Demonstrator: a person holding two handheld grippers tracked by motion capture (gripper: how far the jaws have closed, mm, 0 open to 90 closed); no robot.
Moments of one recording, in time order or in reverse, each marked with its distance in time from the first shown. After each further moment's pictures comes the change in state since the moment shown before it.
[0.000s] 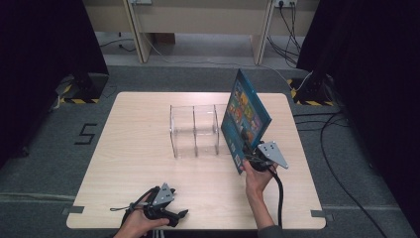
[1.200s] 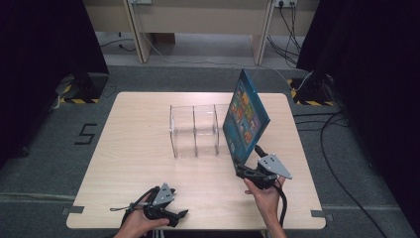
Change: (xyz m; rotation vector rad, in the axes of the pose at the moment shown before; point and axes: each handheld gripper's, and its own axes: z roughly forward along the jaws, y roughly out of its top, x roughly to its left) left arm 0.000 0.000 0.000 0.001 -0.001 0.001; right arm 0.008 -0.004 -0.044 0.206 0.066 -0.037
